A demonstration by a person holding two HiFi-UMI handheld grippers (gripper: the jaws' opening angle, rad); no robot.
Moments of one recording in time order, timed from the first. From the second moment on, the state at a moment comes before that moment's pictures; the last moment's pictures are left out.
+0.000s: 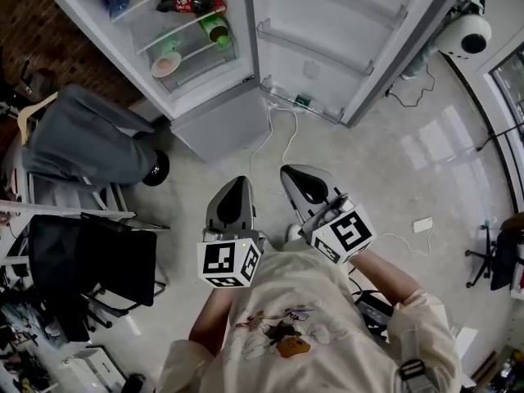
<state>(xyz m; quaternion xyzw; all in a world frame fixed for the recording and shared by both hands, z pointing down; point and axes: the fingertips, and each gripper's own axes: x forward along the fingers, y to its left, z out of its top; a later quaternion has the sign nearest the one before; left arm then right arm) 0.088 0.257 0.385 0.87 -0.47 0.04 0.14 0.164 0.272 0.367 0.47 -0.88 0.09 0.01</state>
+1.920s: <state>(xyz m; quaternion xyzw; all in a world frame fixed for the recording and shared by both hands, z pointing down) -0.043 0.247 0.414 0.83 -0.52 0.03 0.20 0.078 0.225 0.391 0.46 -0.87 0.16 -0.01</state>
